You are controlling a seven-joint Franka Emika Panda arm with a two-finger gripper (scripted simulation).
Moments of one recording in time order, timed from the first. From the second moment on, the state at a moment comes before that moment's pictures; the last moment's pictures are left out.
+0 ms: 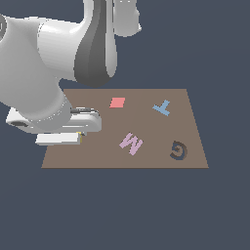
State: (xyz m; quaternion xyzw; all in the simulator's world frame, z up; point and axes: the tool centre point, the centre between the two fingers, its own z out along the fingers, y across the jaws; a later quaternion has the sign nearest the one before) arm 0.045 -0.166 0.037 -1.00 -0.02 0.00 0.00
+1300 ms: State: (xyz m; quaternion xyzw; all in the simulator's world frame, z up) arm -0.004 -0.172 0.040 -0.96 0.26 0.00 0.00
